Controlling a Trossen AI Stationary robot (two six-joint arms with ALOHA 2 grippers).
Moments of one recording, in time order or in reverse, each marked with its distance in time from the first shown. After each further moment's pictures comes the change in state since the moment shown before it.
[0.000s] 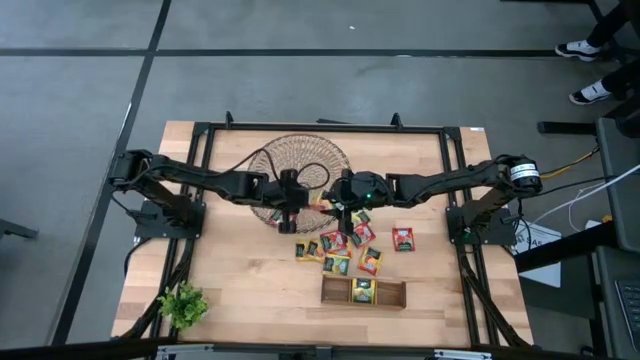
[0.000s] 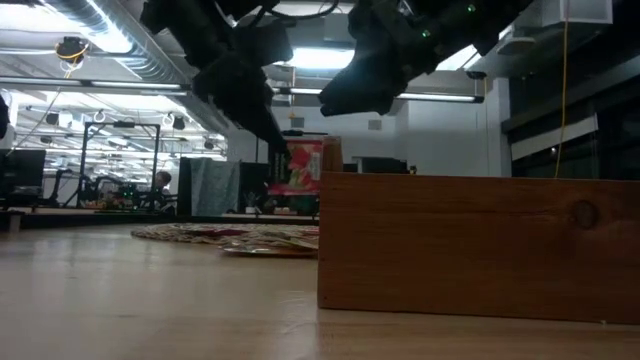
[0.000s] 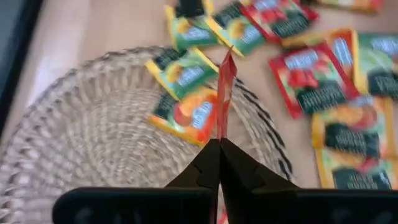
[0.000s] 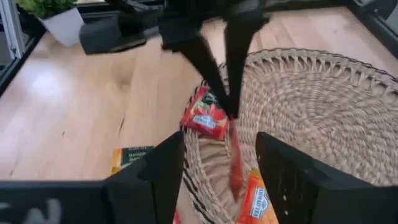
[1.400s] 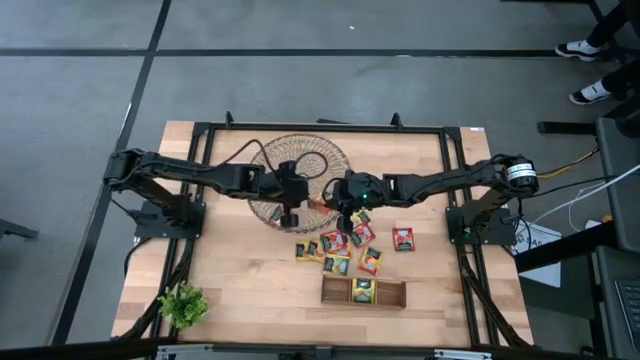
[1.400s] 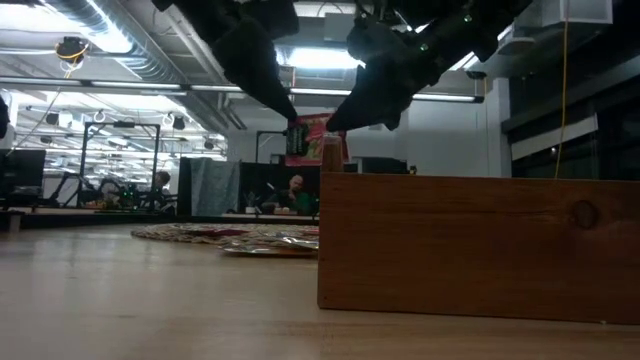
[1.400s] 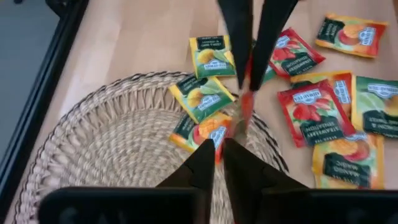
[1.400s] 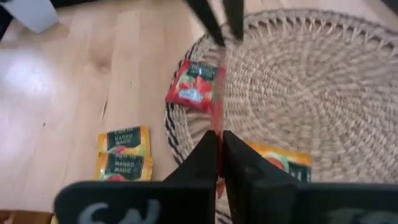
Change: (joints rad) left arm 0.018 -0.051 0.073 -0.075 -0.005 -0.026; right arm -0.012 0.023 -0.007 -0.068 0.024 0.096
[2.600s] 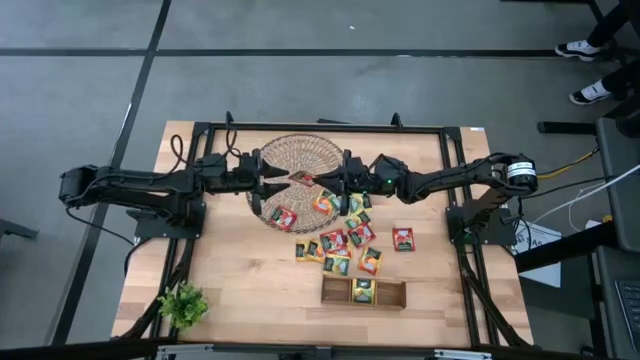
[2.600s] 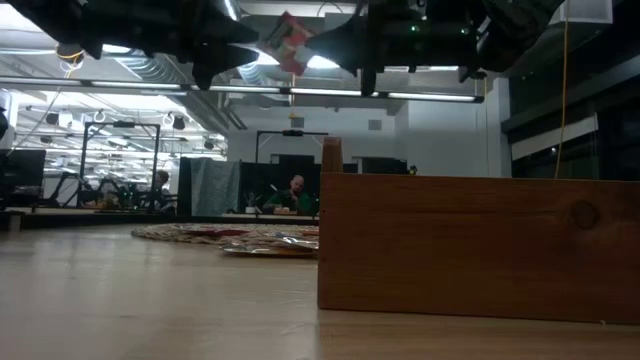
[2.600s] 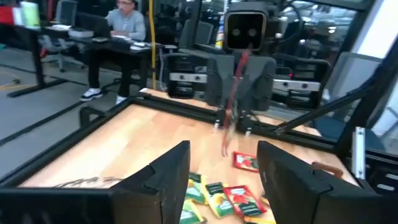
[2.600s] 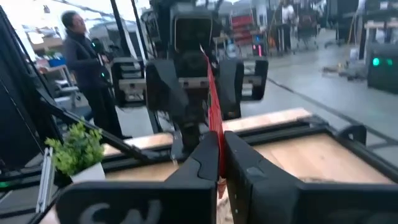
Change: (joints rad) left arm 0.158 -0.513 -0.595 0.850 0.252 -0.272; right arm -0.087 0.000 -0.147 0.836 -0.101 0.018
